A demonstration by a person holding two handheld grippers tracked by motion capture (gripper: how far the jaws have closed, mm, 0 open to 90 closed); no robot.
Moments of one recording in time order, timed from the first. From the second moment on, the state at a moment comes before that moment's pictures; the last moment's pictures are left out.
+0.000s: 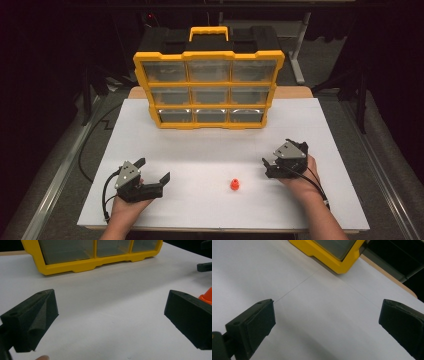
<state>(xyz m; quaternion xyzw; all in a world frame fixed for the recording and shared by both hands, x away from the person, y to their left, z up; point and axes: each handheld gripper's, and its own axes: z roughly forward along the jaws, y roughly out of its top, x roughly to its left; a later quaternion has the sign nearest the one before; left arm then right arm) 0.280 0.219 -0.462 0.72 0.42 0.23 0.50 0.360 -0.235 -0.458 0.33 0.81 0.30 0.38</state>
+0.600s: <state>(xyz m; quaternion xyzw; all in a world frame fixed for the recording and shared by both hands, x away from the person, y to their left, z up) 0.279 0.220 -0.462 0.71 0.42 0.24 0.50 0.351 -0.224 -0.455 0.26 0.84 0.24 0.42</state>
